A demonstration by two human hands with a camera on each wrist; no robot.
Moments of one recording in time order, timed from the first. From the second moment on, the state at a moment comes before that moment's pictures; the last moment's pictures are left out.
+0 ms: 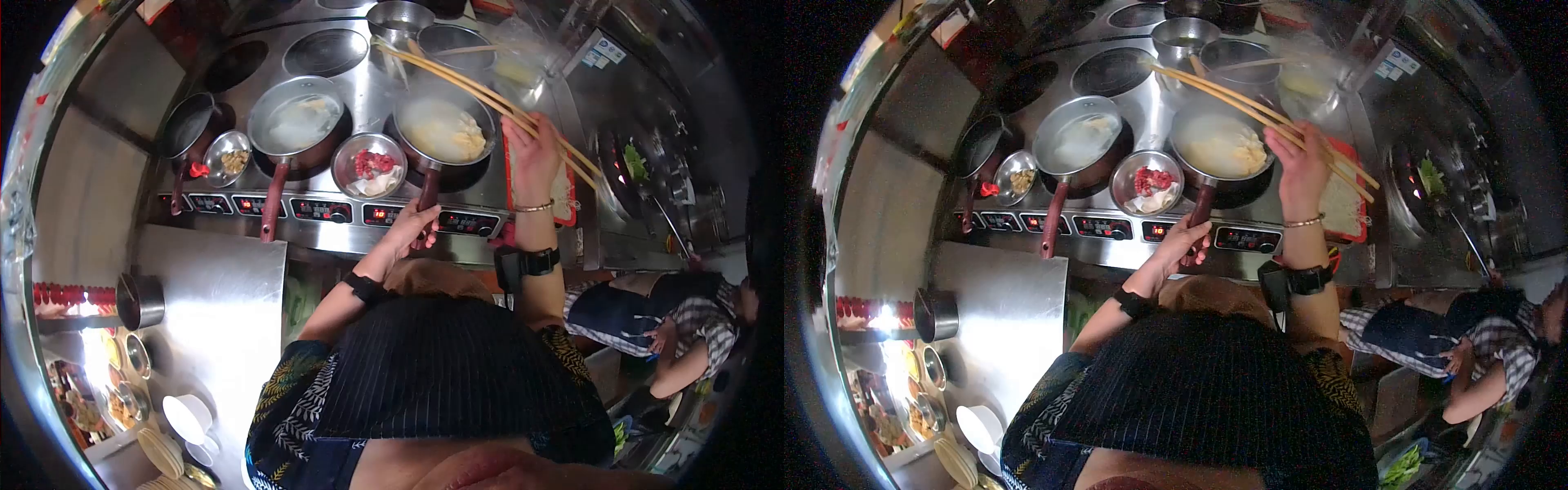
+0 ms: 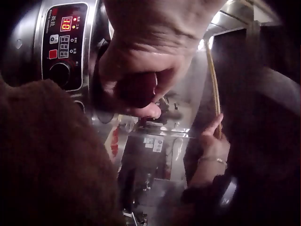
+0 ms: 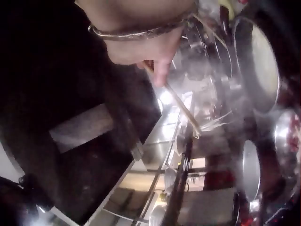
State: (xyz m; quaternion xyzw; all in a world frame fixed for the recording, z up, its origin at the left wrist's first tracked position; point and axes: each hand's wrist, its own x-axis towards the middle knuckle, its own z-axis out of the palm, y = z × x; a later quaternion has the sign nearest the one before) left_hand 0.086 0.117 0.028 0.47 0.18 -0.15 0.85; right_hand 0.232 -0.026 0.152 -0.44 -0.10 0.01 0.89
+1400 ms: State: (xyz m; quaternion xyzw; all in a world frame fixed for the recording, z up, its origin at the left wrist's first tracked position) left_hand 0.084 0.112 0.030 0.48 0.20 -0.13 0.85; right_hand 0.260 -0.095 0.084 -0.56 -0.03 -0.06 0.83
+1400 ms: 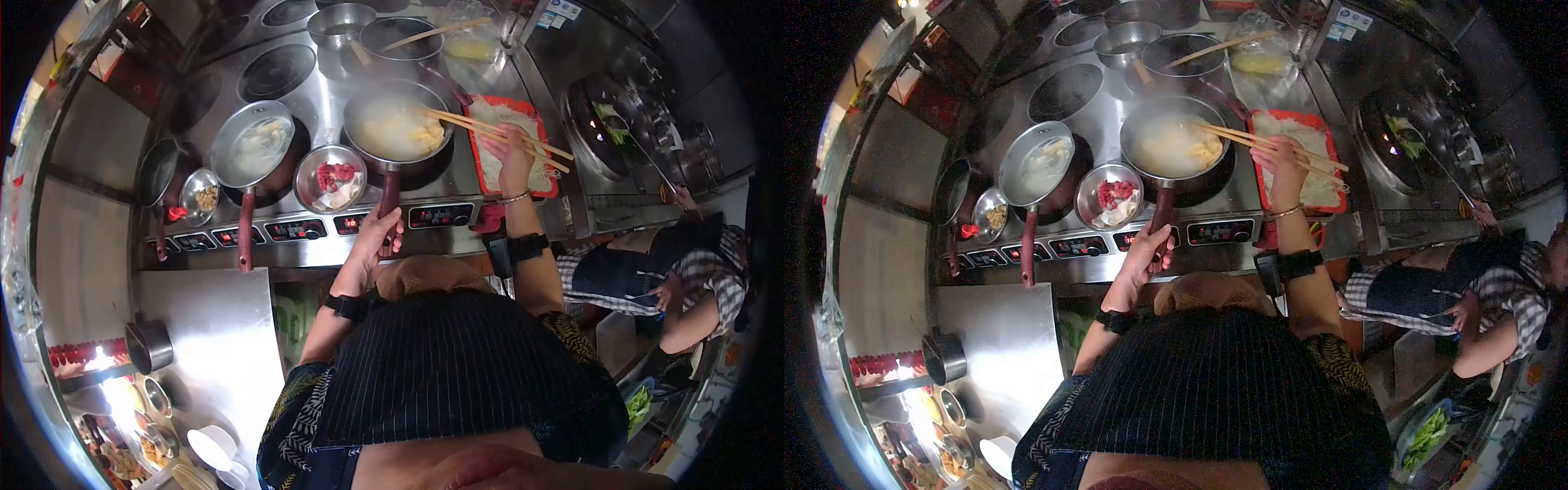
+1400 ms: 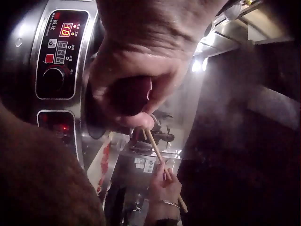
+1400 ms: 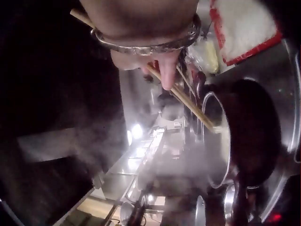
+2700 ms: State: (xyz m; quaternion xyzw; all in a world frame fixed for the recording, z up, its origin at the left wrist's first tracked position) left_hand 0.084 0.112 0.035 0.46 0.19 -0.13 0.86; right_hand 0.259 -0.088 0.124 -0.53 -0.03 -0.07 0.85
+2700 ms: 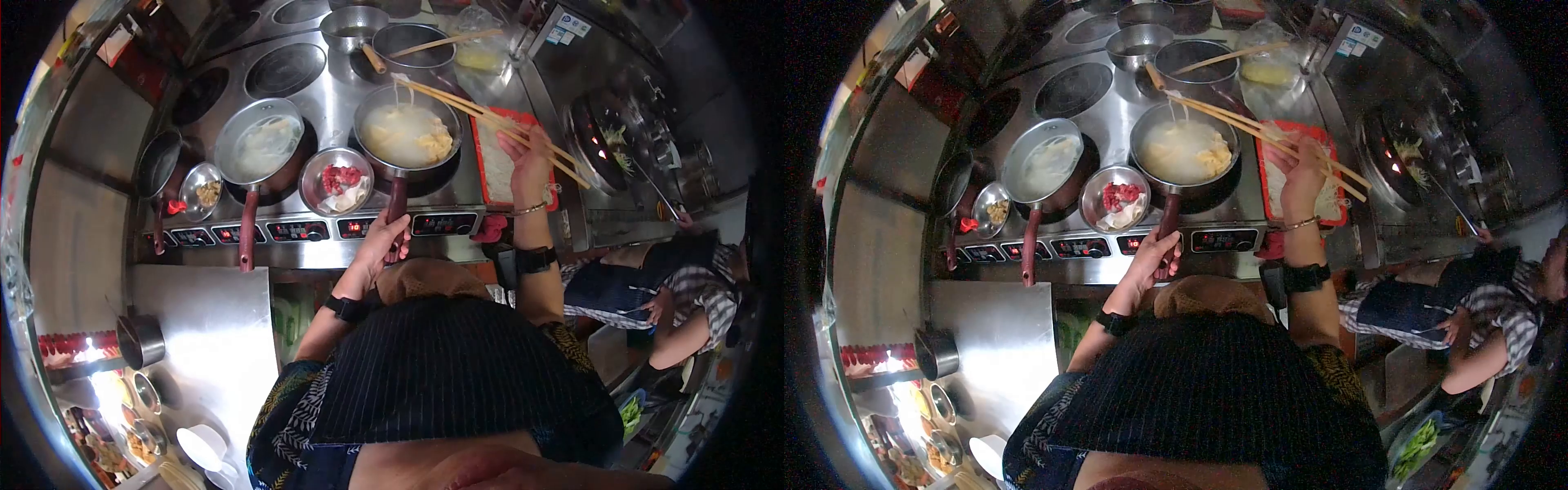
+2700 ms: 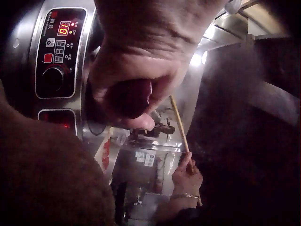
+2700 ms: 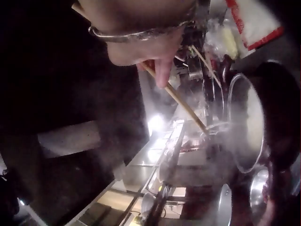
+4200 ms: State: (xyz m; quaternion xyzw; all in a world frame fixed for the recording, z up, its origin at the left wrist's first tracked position) left_hand 0.082 0.105 0.033 0.46 0.20 -0.11 0.85; right_hand 0.245 -0.045 0.071 -0.63 -0.14 0.08 0.76
